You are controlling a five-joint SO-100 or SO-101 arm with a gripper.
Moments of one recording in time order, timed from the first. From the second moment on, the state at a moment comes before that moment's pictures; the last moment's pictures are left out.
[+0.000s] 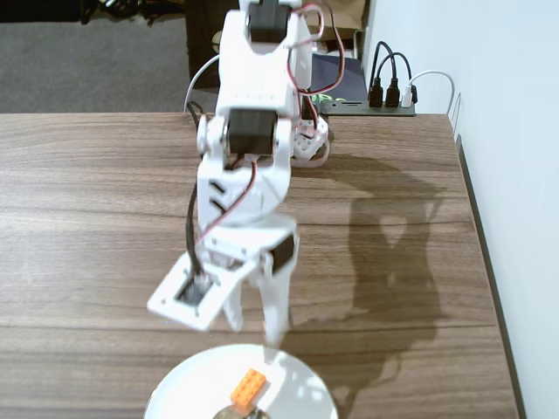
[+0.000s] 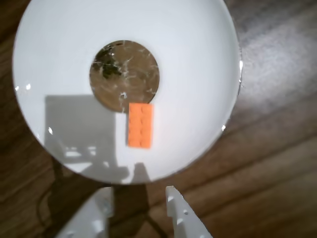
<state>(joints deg) 4.3 78.0 78.2 65.4 -63.6</state>
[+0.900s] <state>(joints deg) -1.7 145.8 143.5 61.9 -23.8</state>
